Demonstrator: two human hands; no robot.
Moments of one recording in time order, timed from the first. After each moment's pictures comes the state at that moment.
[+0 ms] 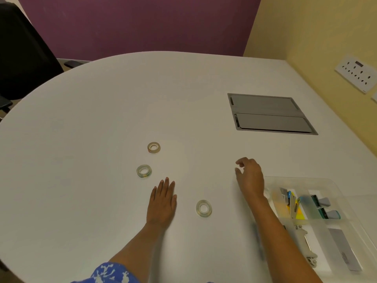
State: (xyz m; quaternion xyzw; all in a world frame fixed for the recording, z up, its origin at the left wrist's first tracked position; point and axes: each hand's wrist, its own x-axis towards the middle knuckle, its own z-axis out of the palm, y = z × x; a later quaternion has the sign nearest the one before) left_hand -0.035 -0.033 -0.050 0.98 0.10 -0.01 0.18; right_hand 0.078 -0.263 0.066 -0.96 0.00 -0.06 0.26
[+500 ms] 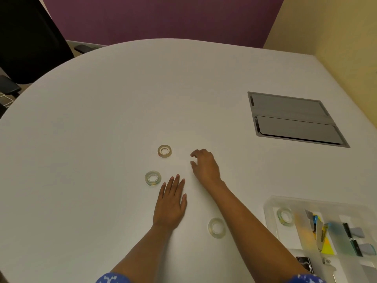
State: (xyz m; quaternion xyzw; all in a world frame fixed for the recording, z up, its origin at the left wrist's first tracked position) left_hand 0.007 -0.015 -0.058 0.98 0.10 0.04 0.18; right_hand 0.134 -0.103 0.037 -0.95 -0.20 0.05 0.22
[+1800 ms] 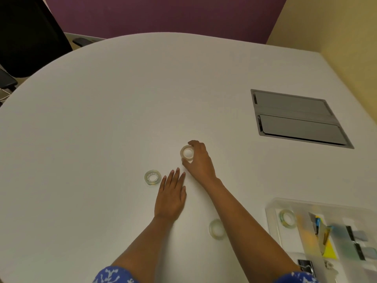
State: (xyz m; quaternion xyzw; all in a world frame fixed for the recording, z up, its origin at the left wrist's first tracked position) left_hand 0.023 -0.013 -0.052 0.98 0.11 0.04 0.18; right_hand 0.132 -0.089 0.037 -0.91 -0.19 0.06 0.37
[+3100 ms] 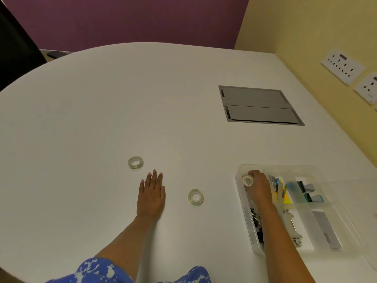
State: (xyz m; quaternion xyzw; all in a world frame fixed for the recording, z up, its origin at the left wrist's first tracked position) left_hand -0.044 -0.033 -0.050 0.97 0.13 0.00 0.19; right_hand 0.051 -0.335 0.023 -0.95 0.10 0.04 0.28
